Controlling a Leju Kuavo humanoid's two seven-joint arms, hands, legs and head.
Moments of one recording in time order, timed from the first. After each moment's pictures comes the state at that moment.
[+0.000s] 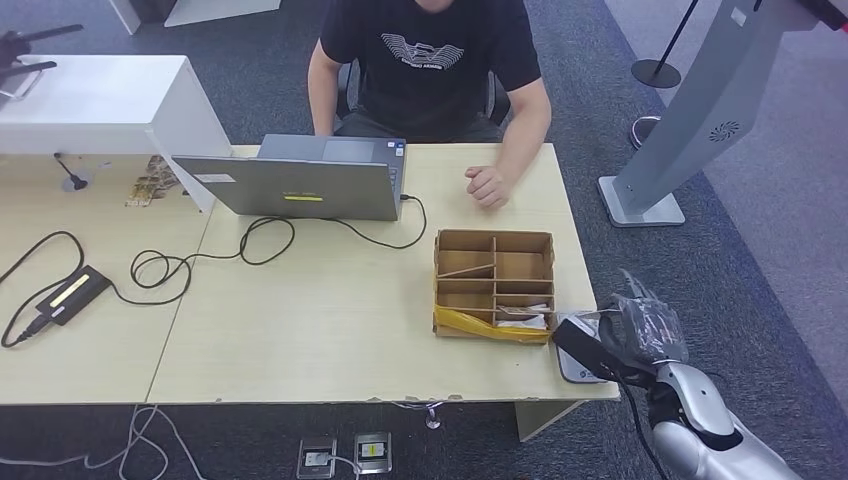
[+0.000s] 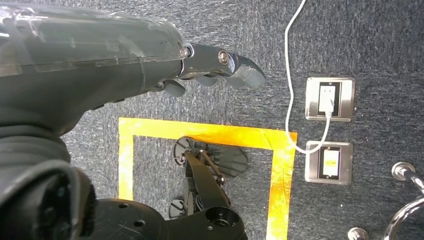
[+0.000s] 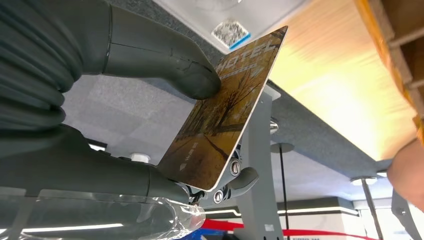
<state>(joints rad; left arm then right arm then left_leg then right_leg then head) -0.12 0.10 -1.08 -0.18 1.34 0.08 -0.43 -0.34 -0.71 0.82 -1.41 0.55 -0.30 0.36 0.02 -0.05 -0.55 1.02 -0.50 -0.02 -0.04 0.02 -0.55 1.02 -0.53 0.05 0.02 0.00</state>
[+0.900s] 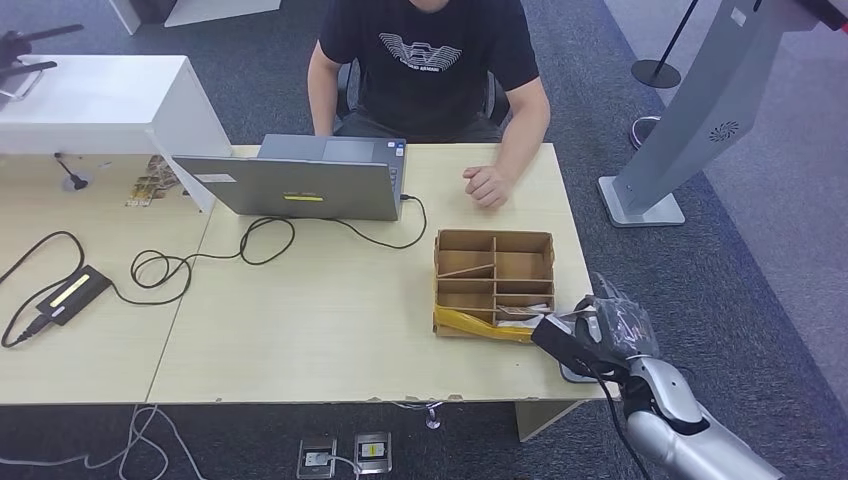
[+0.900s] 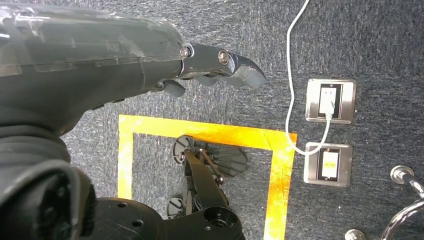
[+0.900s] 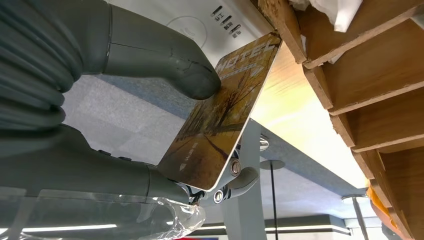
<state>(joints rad) -0.12 0.10 -1.07 -0.18 1.35 0.08 -0.43 -0.43 -0.63 0.94 -1.26 0.47 -0.34 0.31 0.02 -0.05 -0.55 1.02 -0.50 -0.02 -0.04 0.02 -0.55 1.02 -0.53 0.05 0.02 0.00</state>
